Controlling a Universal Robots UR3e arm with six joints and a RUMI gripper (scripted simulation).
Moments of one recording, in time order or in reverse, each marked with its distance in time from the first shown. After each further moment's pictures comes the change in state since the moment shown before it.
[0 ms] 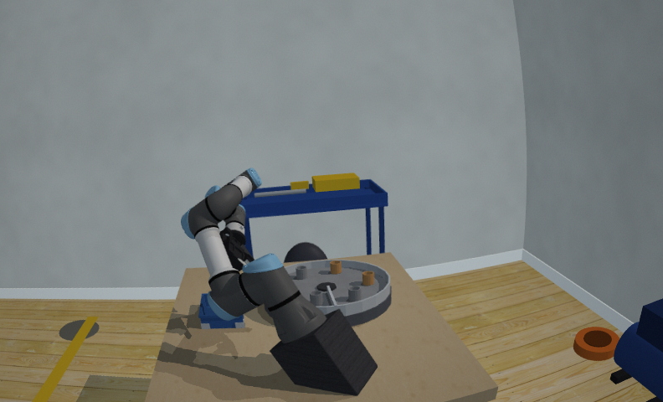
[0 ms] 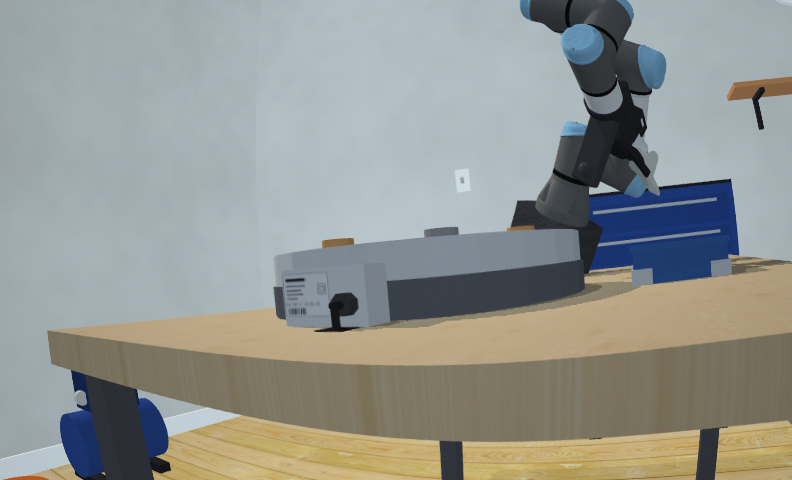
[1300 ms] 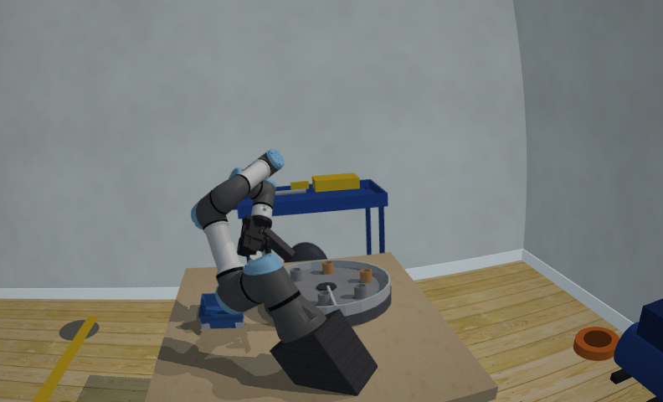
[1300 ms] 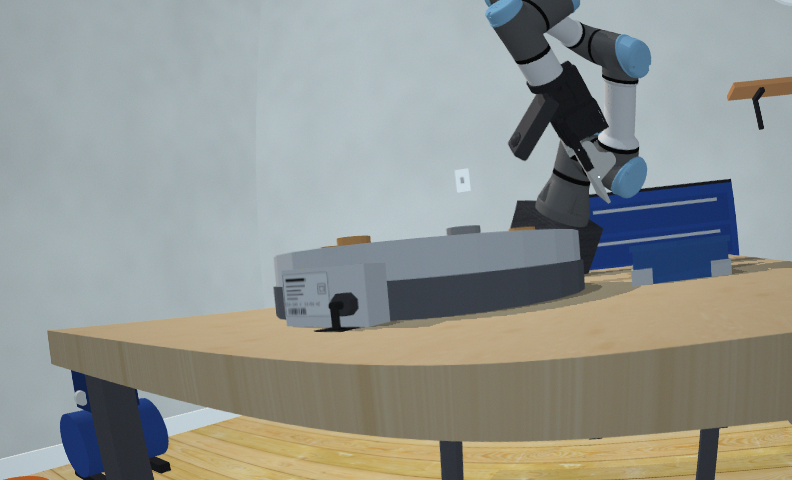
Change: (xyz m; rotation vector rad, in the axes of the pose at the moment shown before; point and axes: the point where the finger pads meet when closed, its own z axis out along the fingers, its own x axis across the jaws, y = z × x) arm 0.026 -0.061 -0.055 0.106 -0.377 0.466
